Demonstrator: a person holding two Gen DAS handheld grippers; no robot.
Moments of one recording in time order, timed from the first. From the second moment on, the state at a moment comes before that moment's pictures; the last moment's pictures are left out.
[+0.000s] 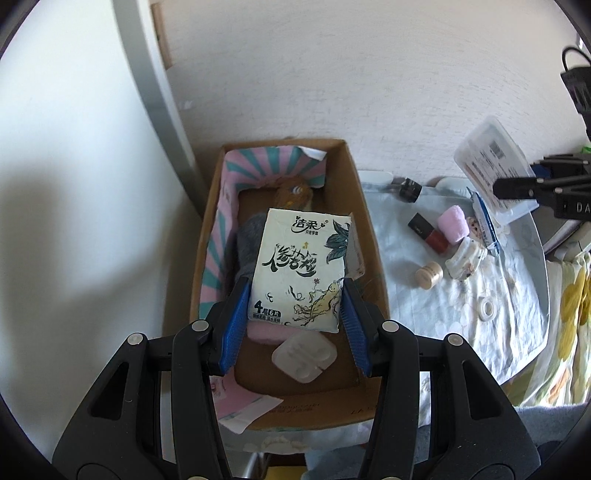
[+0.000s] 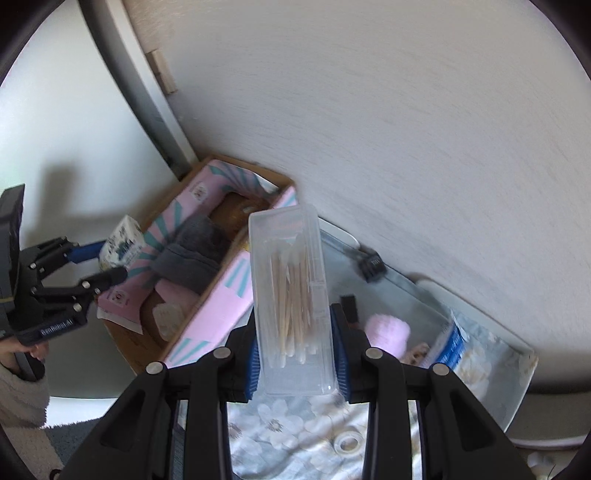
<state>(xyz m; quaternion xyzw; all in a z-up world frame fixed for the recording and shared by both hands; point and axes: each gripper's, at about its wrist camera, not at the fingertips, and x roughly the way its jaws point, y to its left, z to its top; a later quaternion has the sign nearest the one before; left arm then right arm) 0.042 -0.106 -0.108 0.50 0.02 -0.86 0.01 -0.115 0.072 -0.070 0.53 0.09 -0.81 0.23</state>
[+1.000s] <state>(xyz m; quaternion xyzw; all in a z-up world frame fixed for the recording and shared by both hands) 0.051 -0.127 -0.126 0.50 0.05 -0.86 0.00 -0.160 -0.059 -0.103 0.57 0.07 -0.75 0.32</state>
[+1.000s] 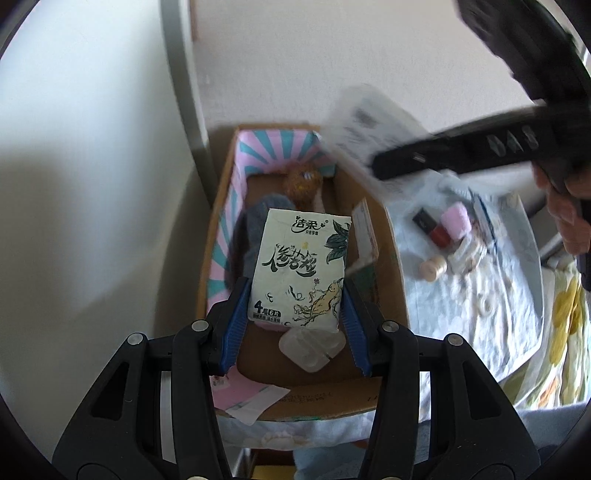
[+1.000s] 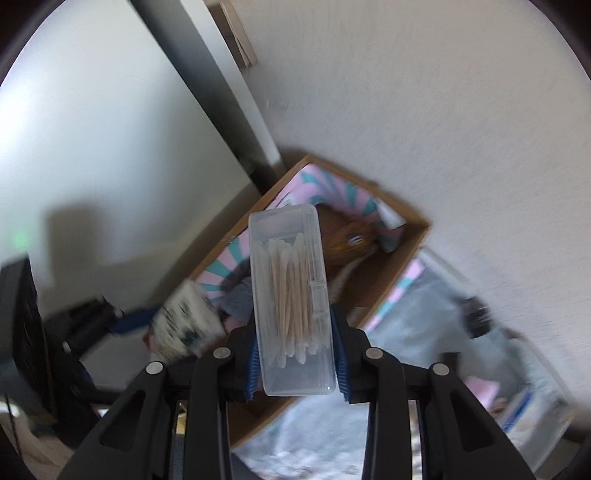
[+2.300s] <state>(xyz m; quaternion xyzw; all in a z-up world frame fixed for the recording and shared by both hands) 0.021 -0.110 -0.138 0.52 0.05 -0.85 -0.04 -0.150 0.007 -0.083 0.51 0.04 -0.83 0.21</state>
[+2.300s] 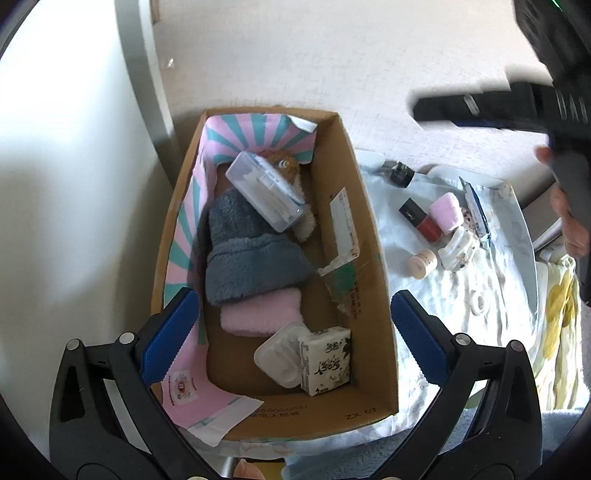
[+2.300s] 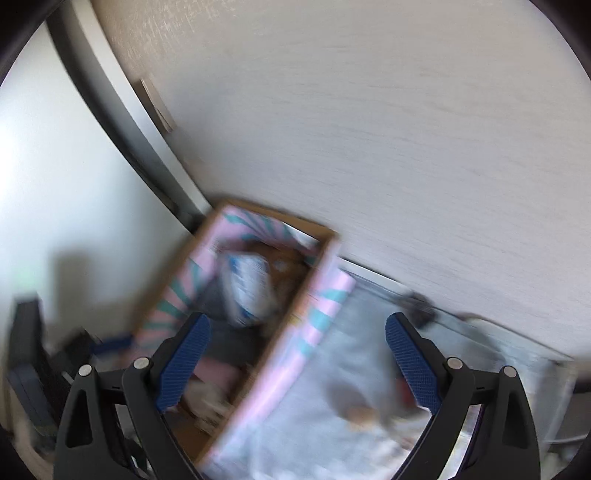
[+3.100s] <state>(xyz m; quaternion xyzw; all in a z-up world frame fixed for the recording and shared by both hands) 0.028 -0.083 -0.070 0.46 0.03 -0.89 -0.06 -0.065 0.147 -0.042 0.47 0.07 -0.88 0.03</state>
